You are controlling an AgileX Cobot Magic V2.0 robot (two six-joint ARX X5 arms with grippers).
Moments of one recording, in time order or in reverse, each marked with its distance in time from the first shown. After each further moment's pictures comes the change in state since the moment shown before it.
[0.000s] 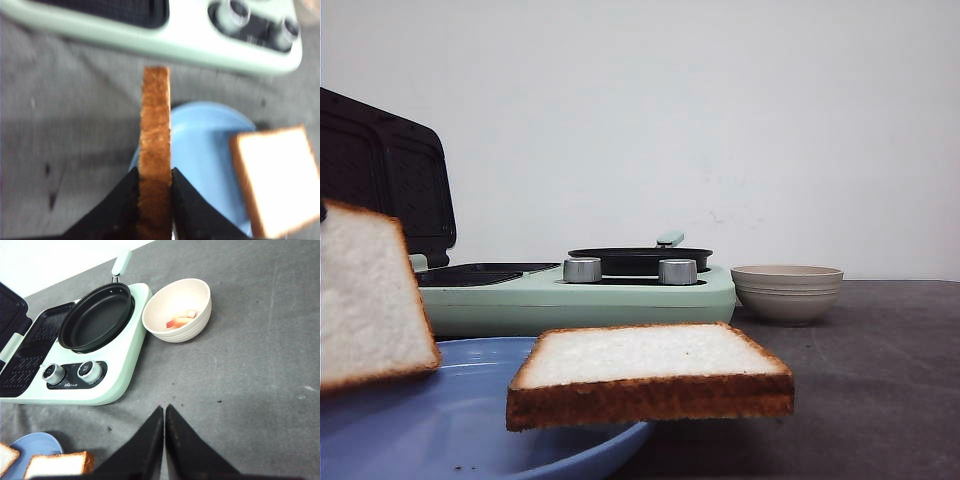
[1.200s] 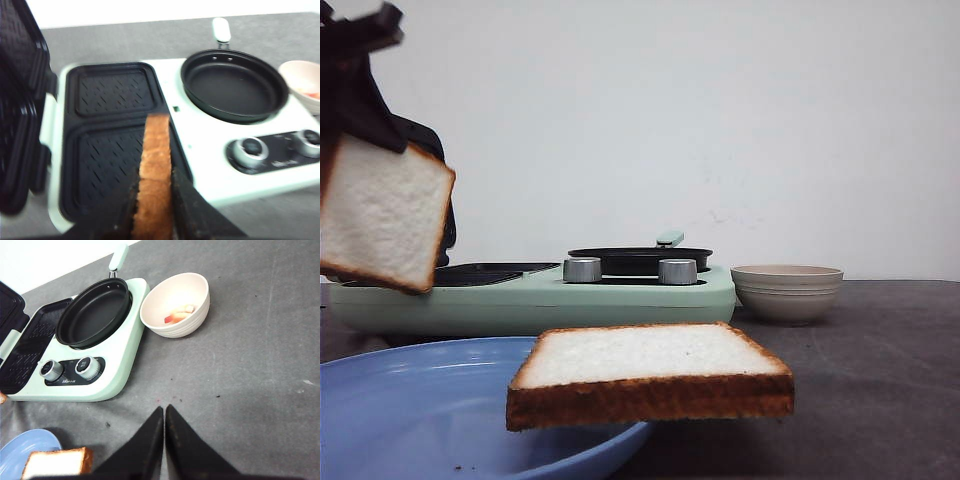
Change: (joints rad) left arm 0.035 0.209 0.013 0.547 -0.175 0.396; right arm 0.000 0.000 0.000 -0.017 0.000 0.000
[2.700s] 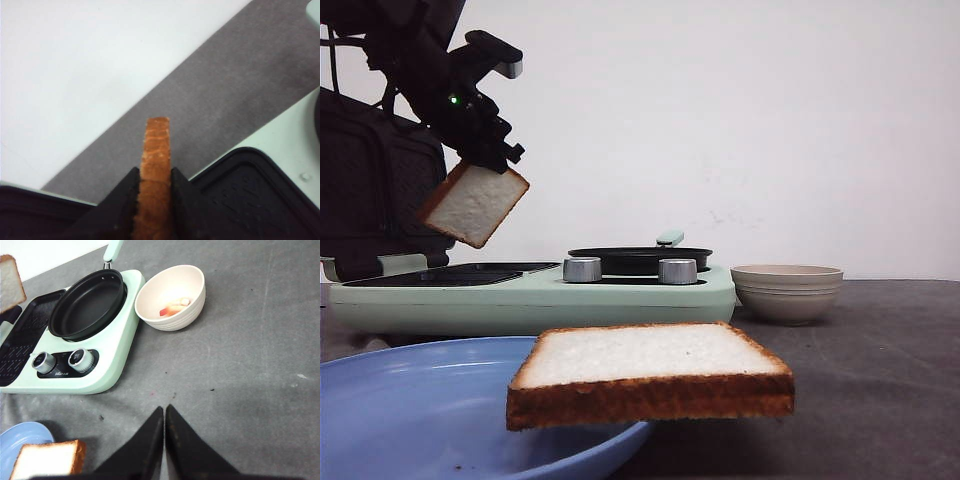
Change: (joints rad) left arm 0.083 0.831 0.715 0.129 -0.067 0.657; right arm 0.000 0.000 0.000 -0.028 0.008 -0.034
